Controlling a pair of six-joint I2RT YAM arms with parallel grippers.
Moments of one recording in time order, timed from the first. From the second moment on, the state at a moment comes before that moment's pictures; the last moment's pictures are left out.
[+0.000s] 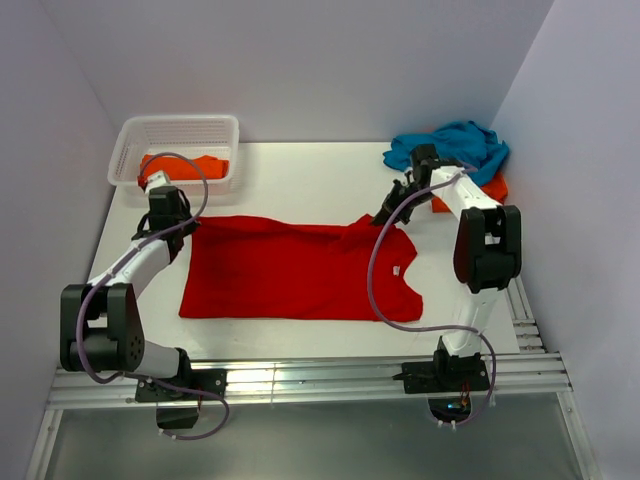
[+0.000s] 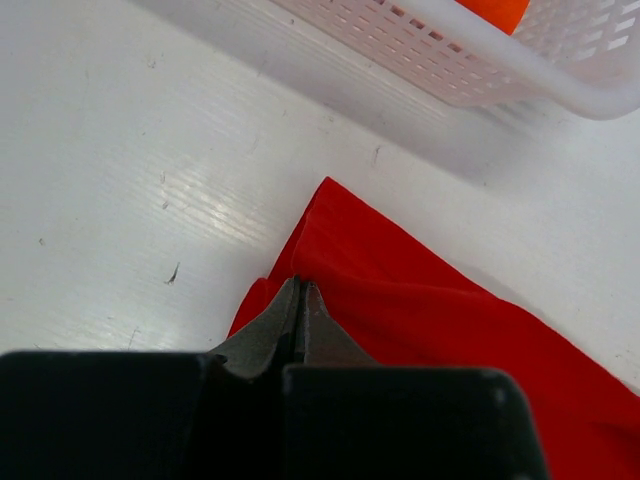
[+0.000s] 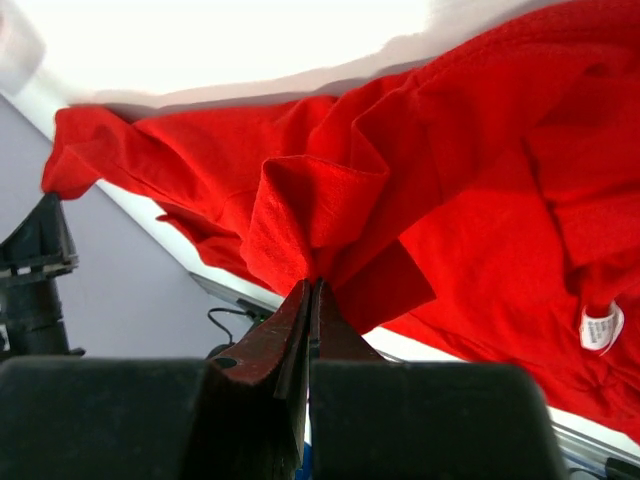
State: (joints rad) left arm -0.01 1.41 0.80 -0.01 -0.21 -0.45; right arm 0.07 1.93 1.50 -0.89 -0.56 0.69
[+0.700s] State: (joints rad) left arm 0.04 1.46 0.76 0.07 -0.11 -0.45; right arm 0.07 1.80 1.34 -0.87 -0.60 0.75
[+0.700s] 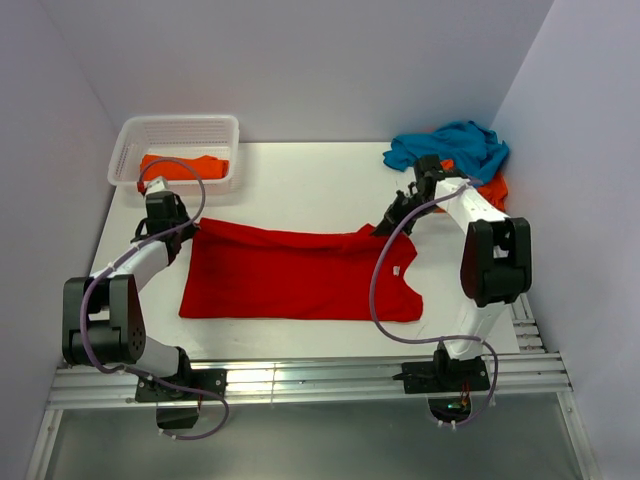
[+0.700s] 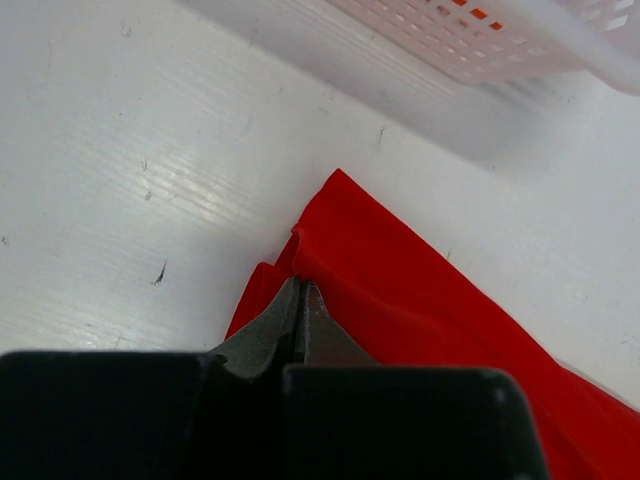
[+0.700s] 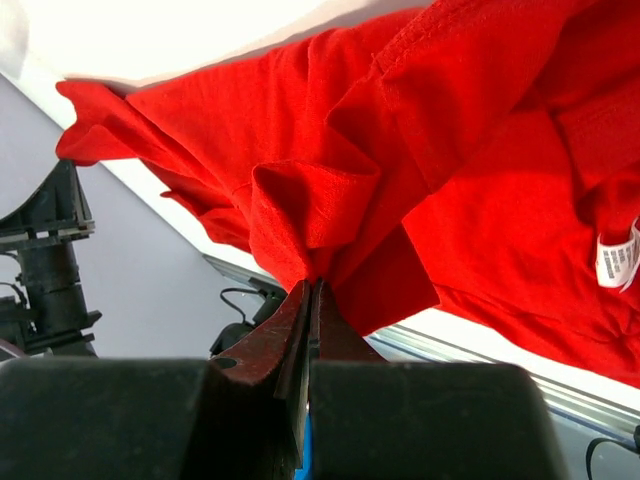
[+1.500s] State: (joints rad) left arm 0.04 1.41 0.69 0.00 -0.12 -0.51; right arm 0.07 1.67 1.14 -0.82 -0.60 0.78
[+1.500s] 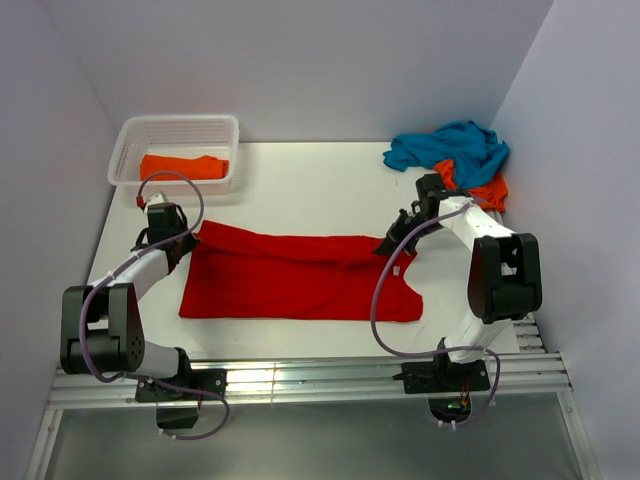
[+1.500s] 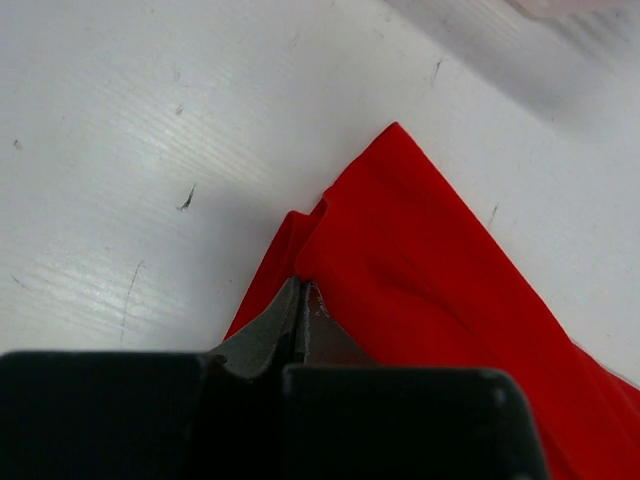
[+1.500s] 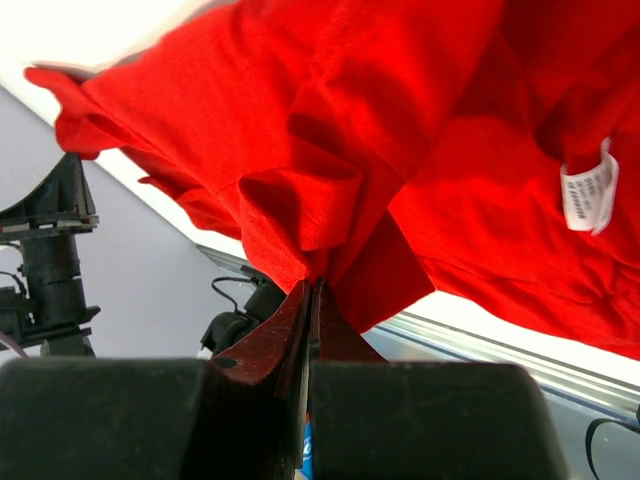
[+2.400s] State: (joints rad) left arm 0.04 1.29 0.61 -0.08 -0.13 -0.59; right arm 0.07 1.70 1.00 -0.71 -0.51 0.77
